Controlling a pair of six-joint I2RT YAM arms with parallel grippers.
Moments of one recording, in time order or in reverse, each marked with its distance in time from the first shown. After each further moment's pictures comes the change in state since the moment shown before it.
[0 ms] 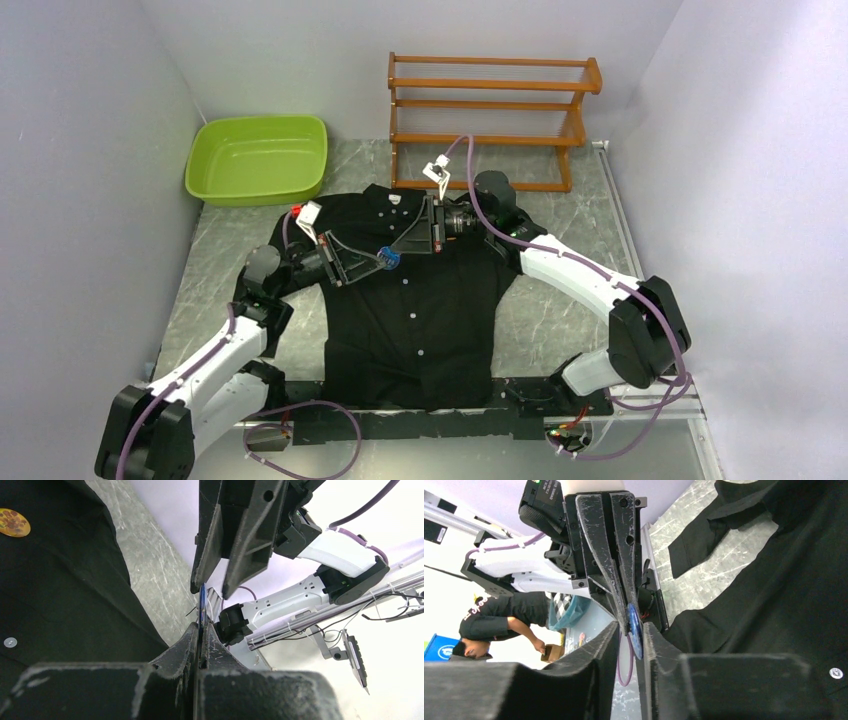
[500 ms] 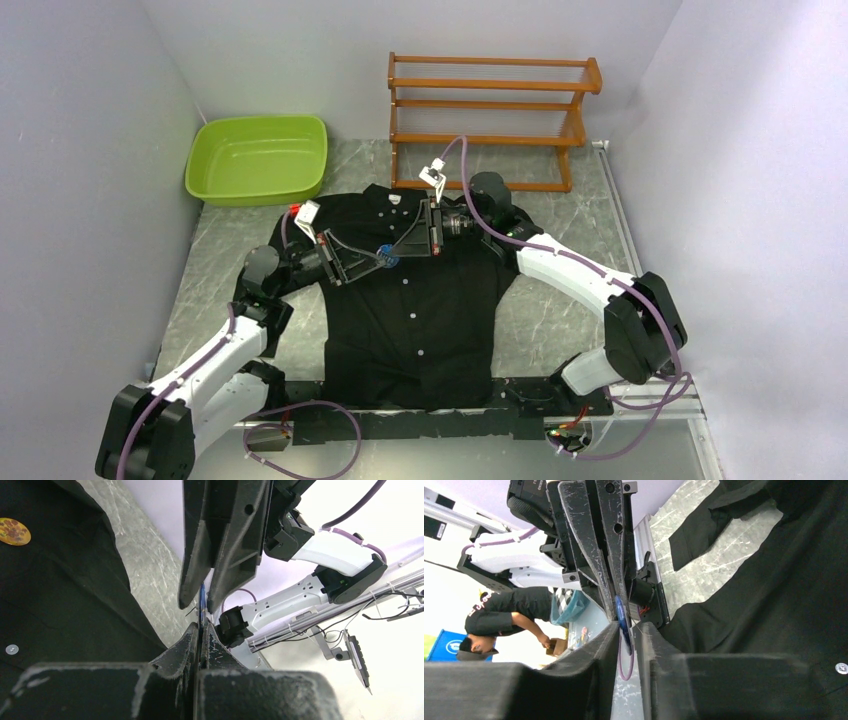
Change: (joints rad) left arm 0.000 0.007 0.000 0.027 0.000 -0.001; right arm 0.001 0.025 0.000 -0.013 -0.019 -0.003
